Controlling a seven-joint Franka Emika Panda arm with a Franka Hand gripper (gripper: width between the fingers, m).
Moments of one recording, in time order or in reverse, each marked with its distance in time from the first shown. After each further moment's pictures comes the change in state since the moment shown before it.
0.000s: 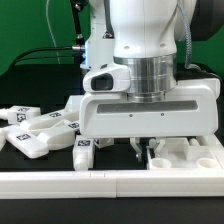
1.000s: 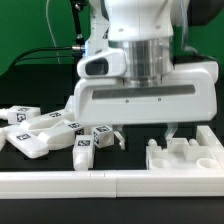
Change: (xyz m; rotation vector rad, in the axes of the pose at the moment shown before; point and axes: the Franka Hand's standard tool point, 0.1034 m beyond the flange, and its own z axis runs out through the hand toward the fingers) arm 0.003 0.006 -0.035 0.014 0.003 -0.005
